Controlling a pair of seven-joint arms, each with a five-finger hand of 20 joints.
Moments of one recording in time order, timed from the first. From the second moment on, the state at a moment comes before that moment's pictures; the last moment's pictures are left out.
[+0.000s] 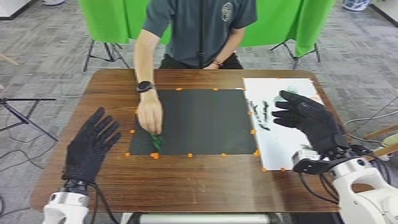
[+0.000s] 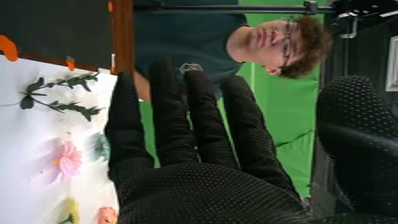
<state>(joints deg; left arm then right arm) 126.9 -71.0 -98.4 -117.7 43.2 -5.4 12.3 -118.8 -66.0 101.0 -124.5 -63.2 -6.6 5.0</state>
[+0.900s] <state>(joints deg) 127.3 -71.3 -98.7 -117.7 43.2 -5.3 12.2 -117.3 -65.8 100.8 -124.0 -64.6 -7.2 5.2</state>
